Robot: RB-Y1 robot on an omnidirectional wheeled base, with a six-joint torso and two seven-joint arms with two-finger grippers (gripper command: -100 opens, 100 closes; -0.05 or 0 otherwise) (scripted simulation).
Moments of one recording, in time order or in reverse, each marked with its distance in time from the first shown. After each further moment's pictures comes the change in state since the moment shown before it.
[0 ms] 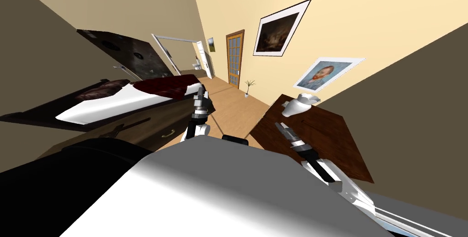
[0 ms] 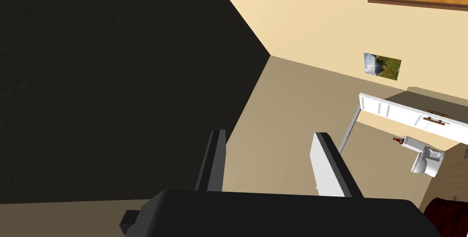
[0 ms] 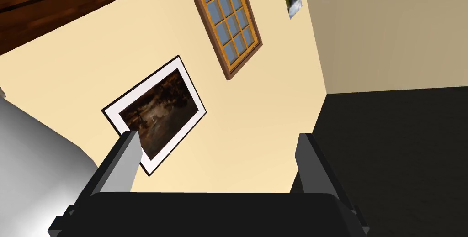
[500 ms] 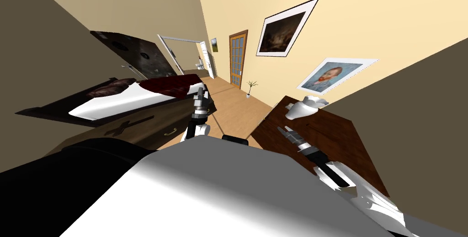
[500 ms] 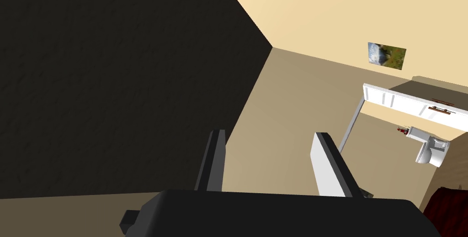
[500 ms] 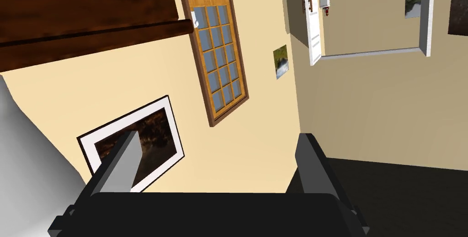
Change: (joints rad) left arm 0.000 0.000 0.000 0.000 0.000 0.000 0.000; right arm -0.009 -0.133 0.015 0.129 0.071 -0.016 0.044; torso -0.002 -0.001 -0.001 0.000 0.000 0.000
